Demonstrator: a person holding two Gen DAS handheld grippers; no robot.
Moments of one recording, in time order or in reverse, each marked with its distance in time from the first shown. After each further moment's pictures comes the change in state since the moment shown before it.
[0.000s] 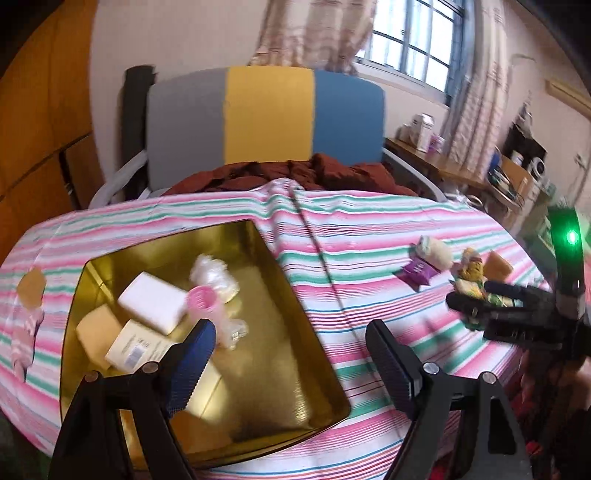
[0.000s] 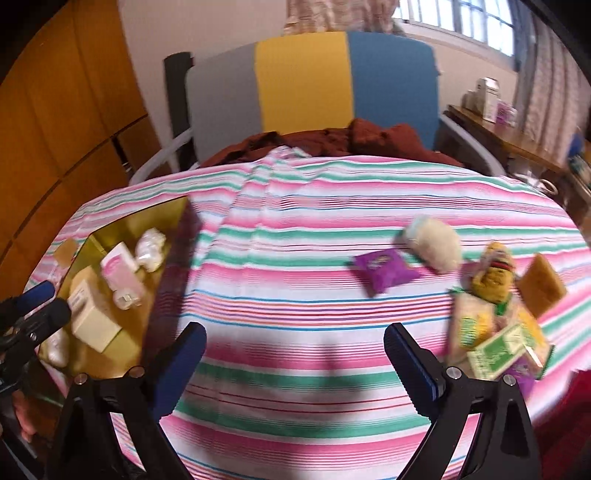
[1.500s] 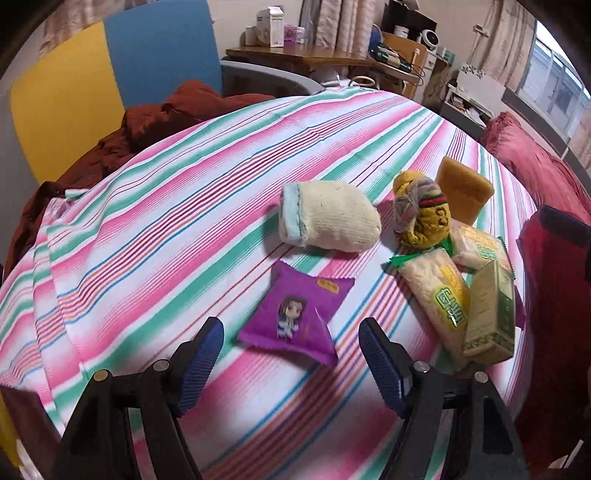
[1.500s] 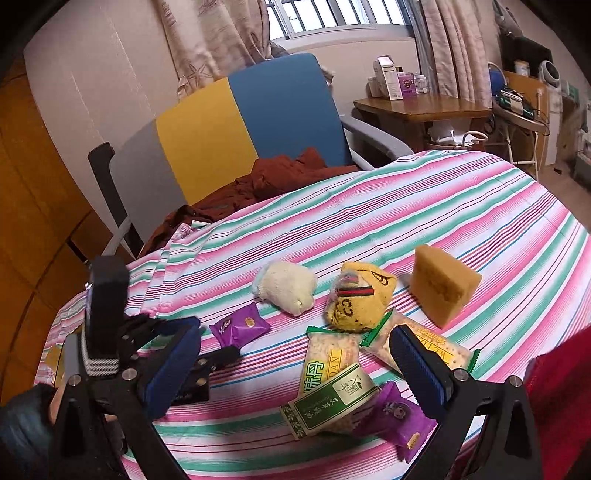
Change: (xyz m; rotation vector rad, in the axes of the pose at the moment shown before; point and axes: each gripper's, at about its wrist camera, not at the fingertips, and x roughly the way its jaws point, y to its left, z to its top) left arm 0.220 -0.174 0.064 0.447 0.318 -0.324; right arm -0.034 -0.160 0.014 0.321 -0.155 -0.049
